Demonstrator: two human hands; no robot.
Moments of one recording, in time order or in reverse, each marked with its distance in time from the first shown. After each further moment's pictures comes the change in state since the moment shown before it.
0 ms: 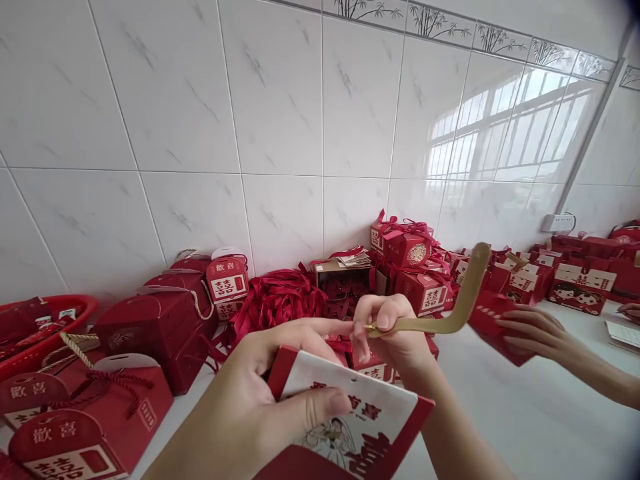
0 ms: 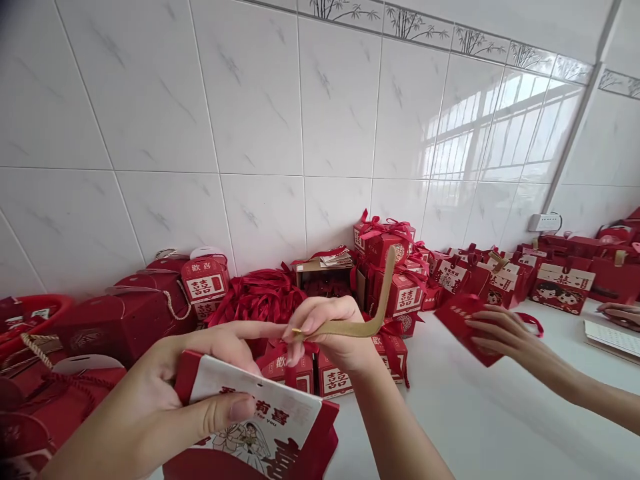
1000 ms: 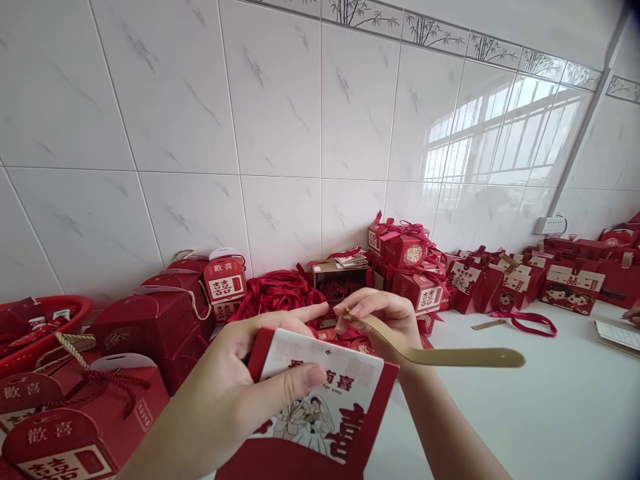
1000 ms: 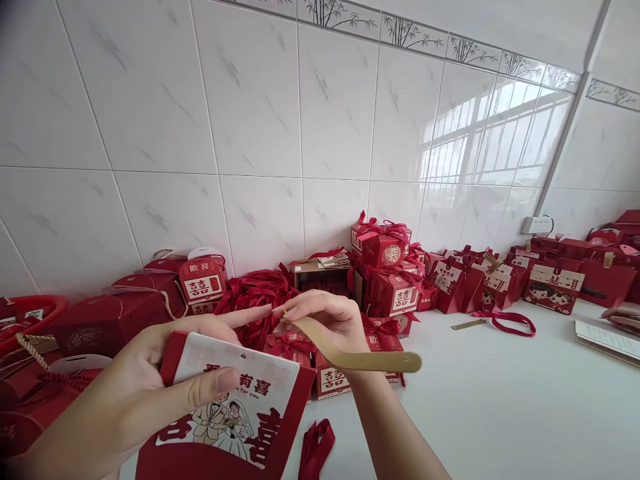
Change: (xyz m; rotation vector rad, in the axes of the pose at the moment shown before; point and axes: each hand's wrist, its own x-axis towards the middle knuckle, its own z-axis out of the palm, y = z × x) left_hand -0.003 -0.012 -0.012 -0.065 0.061 -0.093; right_hand -0.002 -0.005 0.005 -0.362 0.141 -0.051
